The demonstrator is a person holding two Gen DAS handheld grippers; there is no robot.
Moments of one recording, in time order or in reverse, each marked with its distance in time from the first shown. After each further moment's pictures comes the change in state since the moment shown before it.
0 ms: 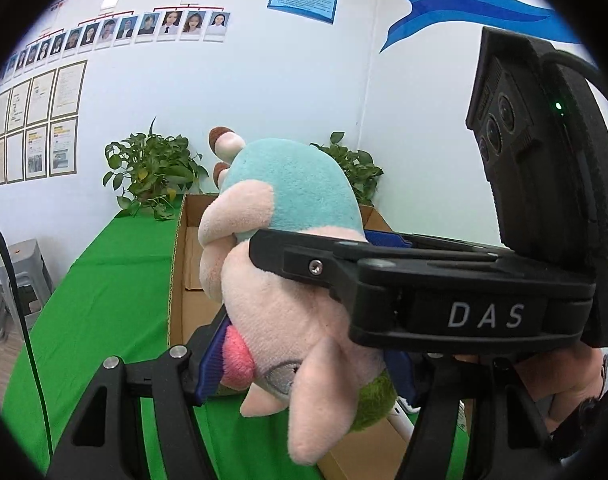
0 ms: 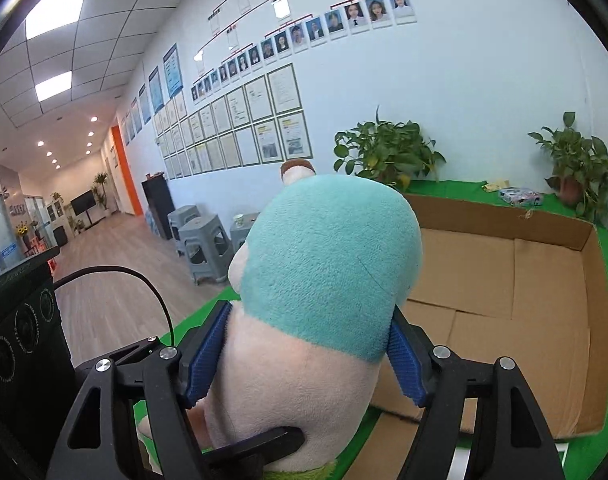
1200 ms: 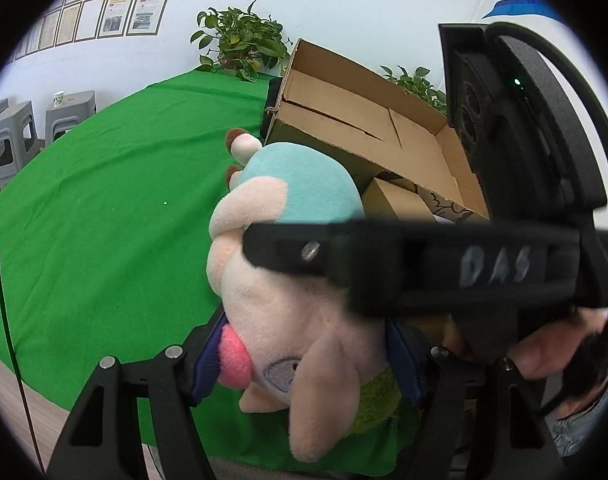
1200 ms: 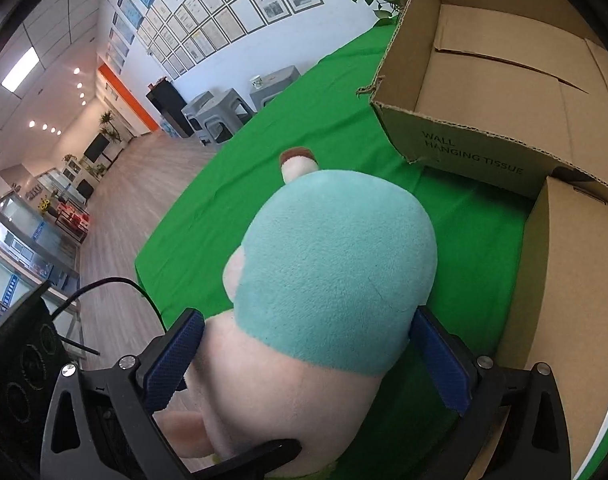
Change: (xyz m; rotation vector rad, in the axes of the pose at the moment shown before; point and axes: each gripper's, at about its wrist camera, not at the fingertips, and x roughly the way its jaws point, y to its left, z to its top) left arm -0.059 0.047 -0.161 -0.337 0.282 0.121; right arm 0.156 0.057 -0.193 0.112 0.524 0.133
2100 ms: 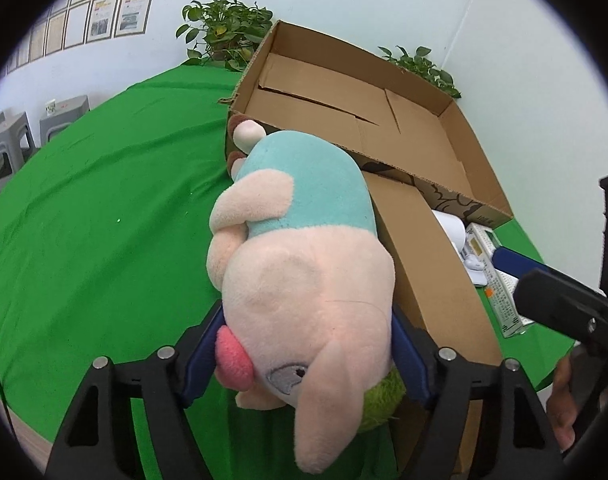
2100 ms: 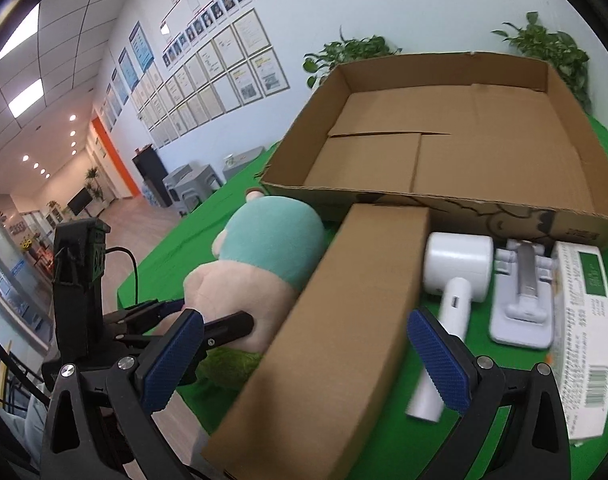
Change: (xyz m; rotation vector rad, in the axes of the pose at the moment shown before) left arm 0.046 -0.034 0.022 0.031 0.052 0.039; right arm -0.150 -0.077 -0.083 0.024 -0.302 -0.067
